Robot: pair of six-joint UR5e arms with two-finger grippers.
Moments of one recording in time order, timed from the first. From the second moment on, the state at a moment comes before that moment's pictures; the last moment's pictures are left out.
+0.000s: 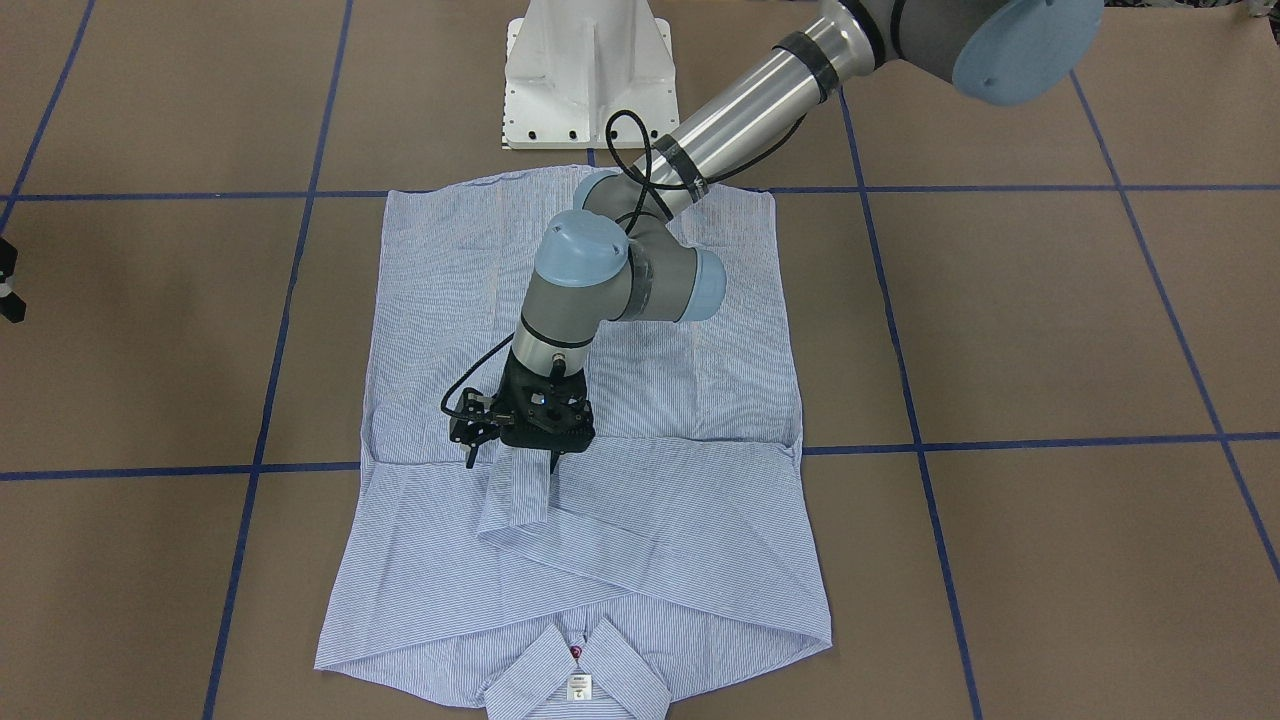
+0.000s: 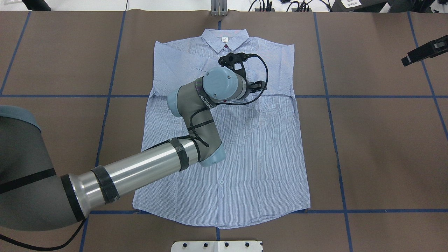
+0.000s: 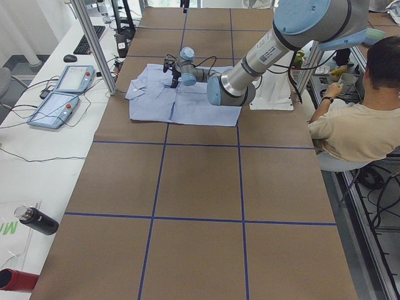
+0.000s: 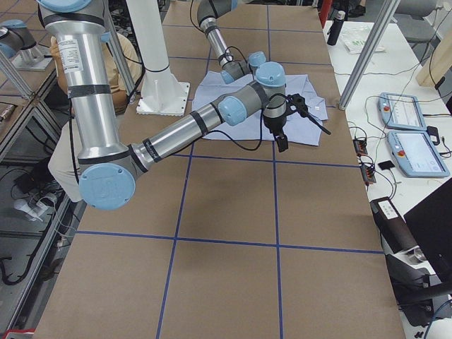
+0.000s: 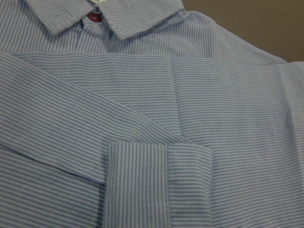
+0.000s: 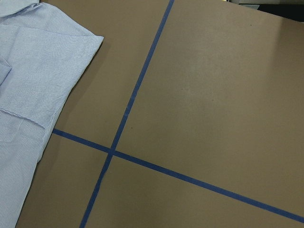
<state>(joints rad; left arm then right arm) -0.52 -2.73 -0.73 -2.46 -1.63 -1.35 1.27 -1.41 1.96 -1.52 2.26 0.29</state>
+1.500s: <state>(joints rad) -0.45 -2.65 -1.12 -2.19 -1.66 -1.30 1.14 -1.40 2.03 -1.44 2.19 0.60</state>
